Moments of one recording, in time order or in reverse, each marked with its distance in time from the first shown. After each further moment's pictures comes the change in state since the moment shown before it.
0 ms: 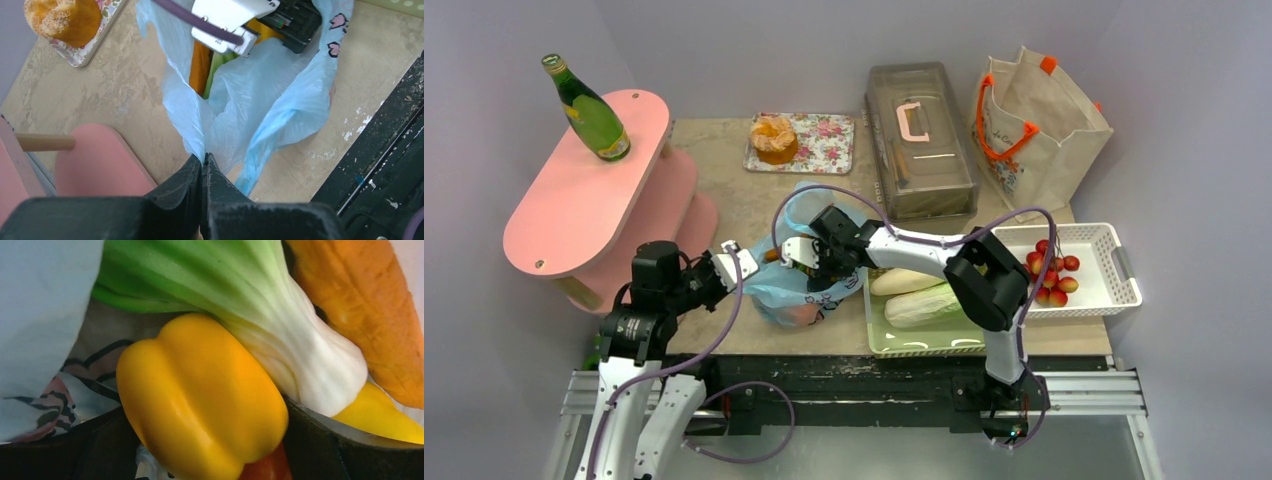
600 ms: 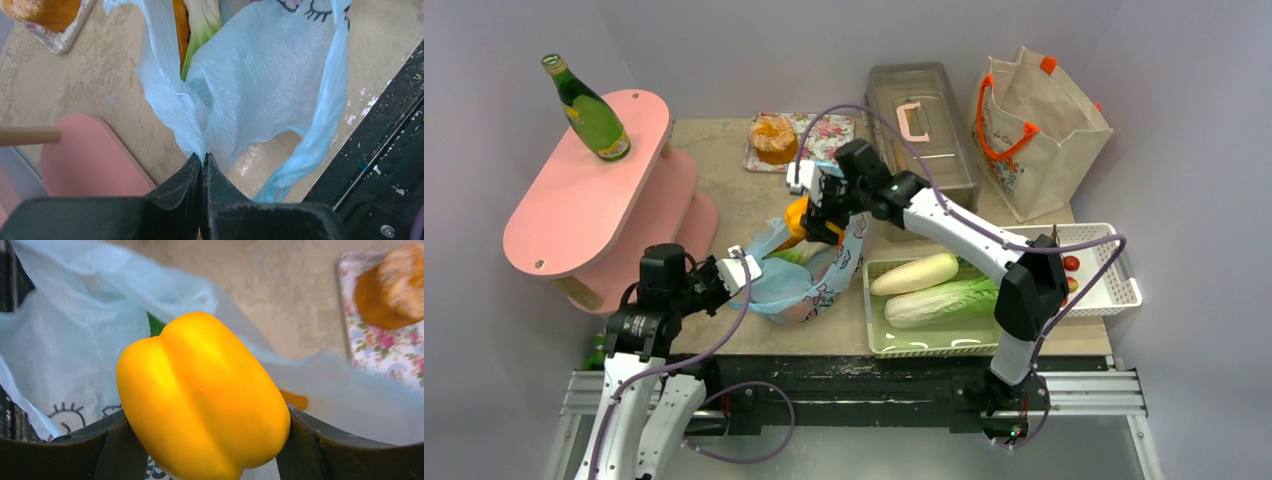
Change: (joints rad) left arm 0.001 0.004 -0.050 -0.016 -0.019 0.050; right arm -0.094 -0.131 0.241 -0.080 -0.275 0.169
